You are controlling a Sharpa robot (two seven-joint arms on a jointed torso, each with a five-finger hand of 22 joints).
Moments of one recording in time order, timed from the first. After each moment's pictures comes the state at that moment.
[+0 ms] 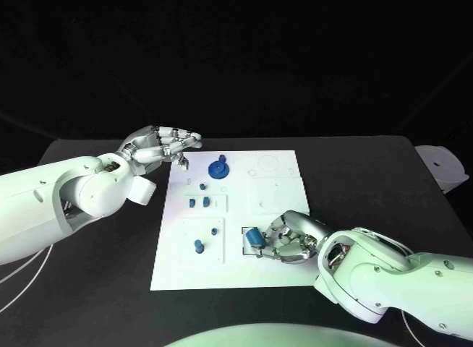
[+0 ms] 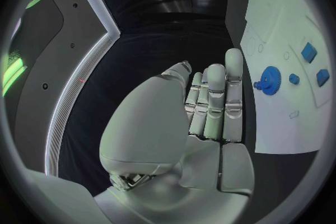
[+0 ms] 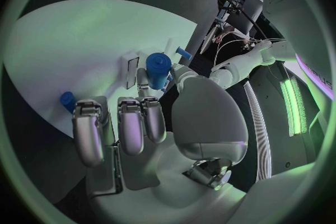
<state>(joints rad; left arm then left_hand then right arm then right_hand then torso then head) 1.23 -0.93 -0.05 1.49 -0.10 -0.05 0.29 1.56 -0.13 0.26 0.28 0.25 0.90 0.20 0.22 0.21 1.02 0.13 0.25 0.10 1.13 0.05 1.19 0.42 0.18 1.14 0.13 0.77 0.63 1.02 -0.95 -0.15 1.98 -1.23 -0.51 -0.48 1.14 -0.13 0.23 0.29 0.36 0.99 0.12 0.34 0.59 1.47 0.00 1.50 1.31 1.46 -0.06 1.55 1.31 0.01 1.47 0.04 1.57 1.31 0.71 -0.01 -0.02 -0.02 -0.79</state>
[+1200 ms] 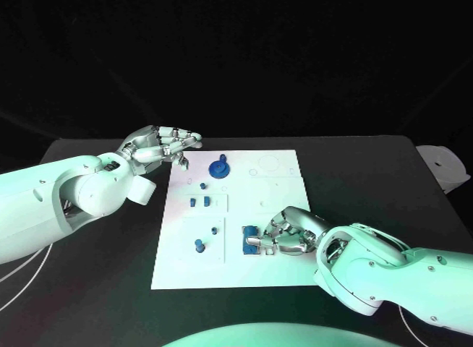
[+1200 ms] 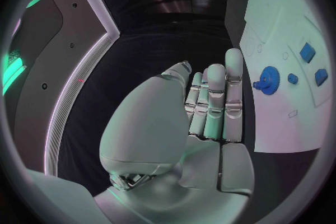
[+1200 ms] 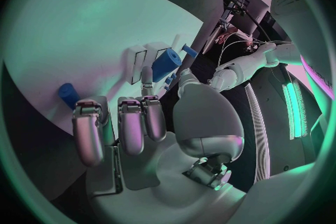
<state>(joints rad) 1.23 -0.93 -0.05 1.49 -0.10 -0.04 0.28 1.56 -0.13 0.26 0.28 0.25 0.90 0.20 0.22 0.21 1.01 0.14 0.25 0.10 1.12 0.05 1.19 0.42 0.18 1.14 0.13 0.77 0.63 1.03 -0.93 -0.15 1.94 -1.25 -0.51 -0.49 1.02 -0.05 -0.06 0.29 0.09 1.03 0.07 0.37 0.63 1.47 0.00 1.47 1.31 1.47 -0.06 1.55 1.31 0.01 1.47 0.04 1.57 1.31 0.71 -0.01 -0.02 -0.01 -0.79</state>
